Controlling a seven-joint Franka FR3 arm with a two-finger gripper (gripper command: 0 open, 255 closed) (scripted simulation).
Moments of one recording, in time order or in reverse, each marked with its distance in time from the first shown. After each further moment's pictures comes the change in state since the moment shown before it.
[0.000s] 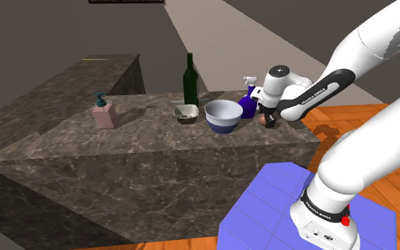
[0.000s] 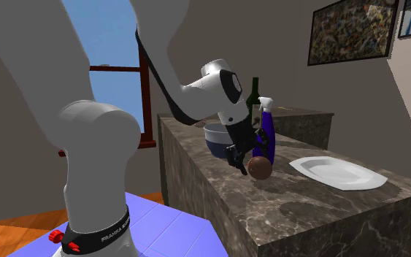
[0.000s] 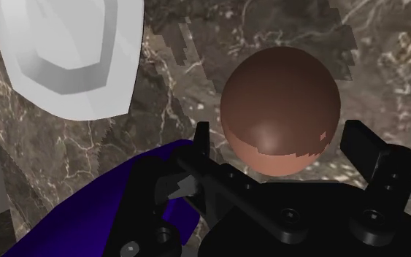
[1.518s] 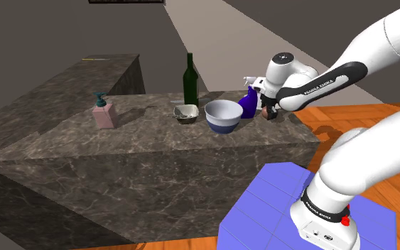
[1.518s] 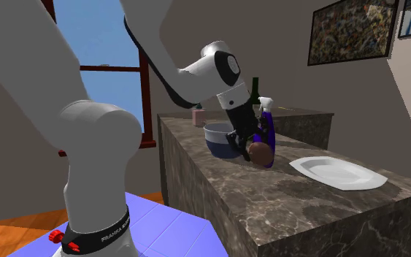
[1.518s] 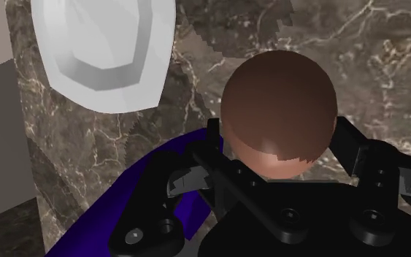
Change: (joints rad) arm 0.036 -0.144 0.011 0.021 0.112 -0.158 -0.116
